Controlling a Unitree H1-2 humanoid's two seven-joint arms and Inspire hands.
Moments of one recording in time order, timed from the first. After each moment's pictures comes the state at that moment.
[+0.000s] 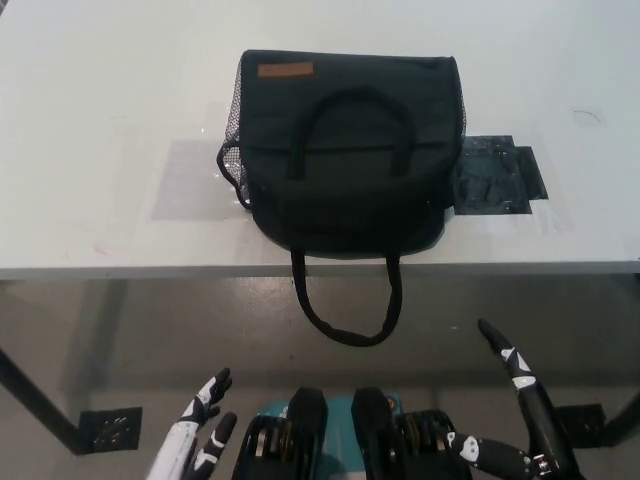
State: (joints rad) left_arm 0.21 0.14 -0.16 -0.19 0.32 -0.07 -0.01; right_arm 0.10 -0.10 0.13 -0.03 -0.28 -0.32 -0.01
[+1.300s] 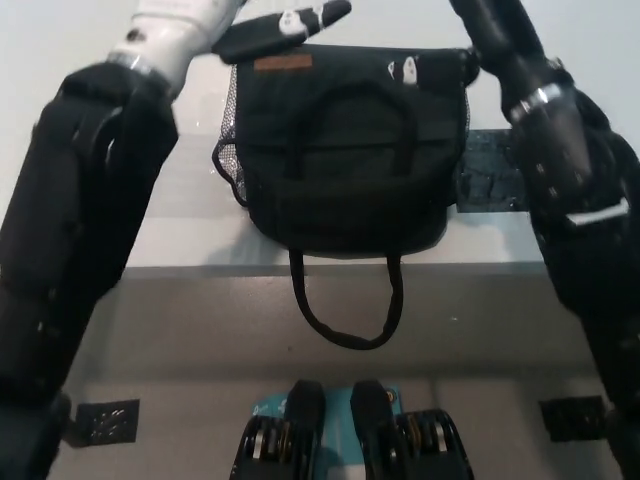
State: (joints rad) left_arm -1.01 0.32 -0.23 0.16 0.87 0.13 -0.32; right_arm -0.95 -0.17 0.17 0.22 -0.56 0.18 0.18
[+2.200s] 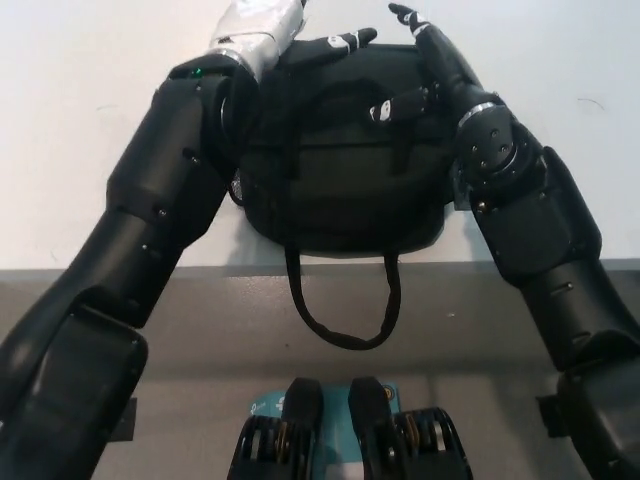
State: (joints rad) left_arm -1.16 0.17 -0.32 0.74 0.85 0.20 -0.19; right_arm -1.04 -0.07 0.11 0.75 -0.44 0.18 0.05
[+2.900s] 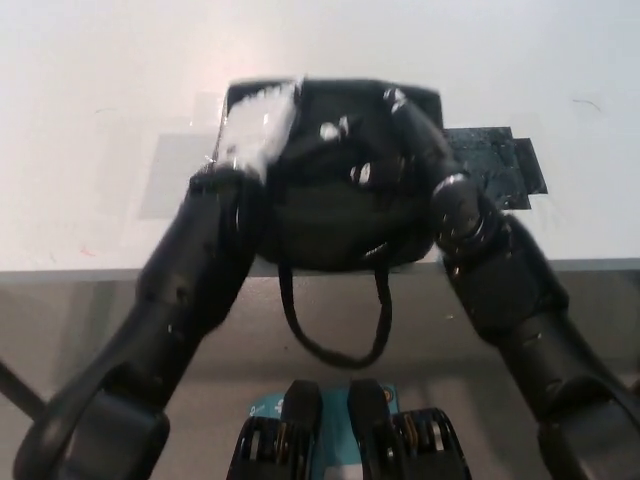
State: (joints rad) left_arm -0.94 0.10 -0.32 0.87 0.80 0.15 0.09; right_arm -0.92 -0.01 0.17 0.87 -0.42 0.10 -0.03
